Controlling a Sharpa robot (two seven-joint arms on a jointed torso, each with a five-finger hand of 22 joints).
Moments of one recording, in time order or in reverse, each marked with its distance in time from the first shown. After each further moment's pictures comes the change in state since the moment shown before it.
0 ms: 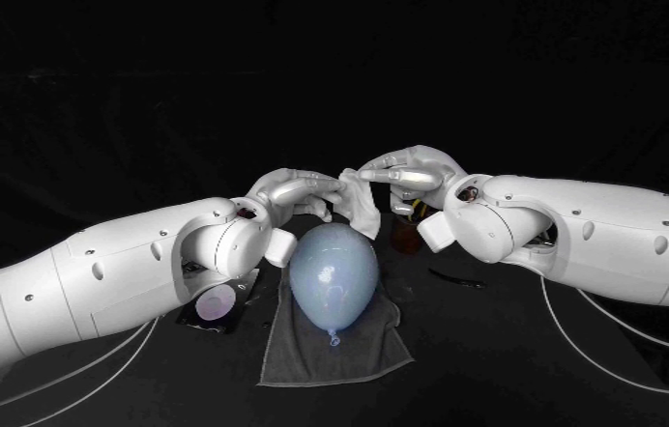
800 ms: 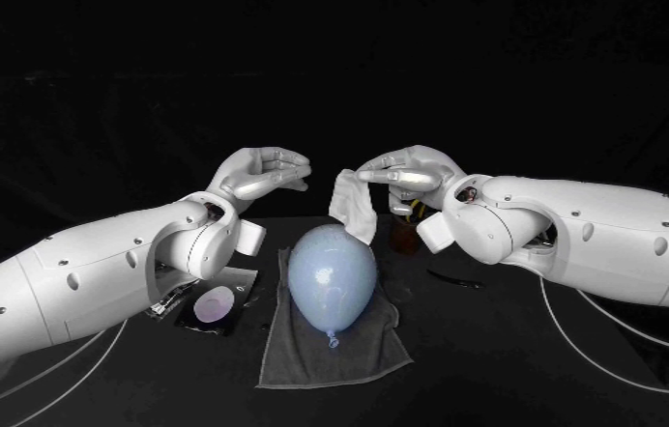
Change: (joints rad) left arm -0.010 -0.062 0.001 -0.068 -0.154 -0.020 0.291; left_hand 0.159 -0.105 -0.227 -0.004 -0.005 -0.169 0.048 0.012 -0.017 -0.303 0.105 0.074 -0.064 -0.404 0.129 -0.189 -0.184 -0.009 -0.169 0.158 -0.499 -0.307; right arm 0.000 -0.006 0.003 0.010 -0.012 0.000 0.005; right_hand -0.001 -0.001 0.003 -0.003 -0.003 0.002 0.002 -0.003 0.000 0.000 0.000 -0.002 0.000 0.000 0.000 0.000 0.001 -0.001 0.000 0.000 0.006 -0.001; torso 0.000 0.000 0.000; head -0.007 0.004
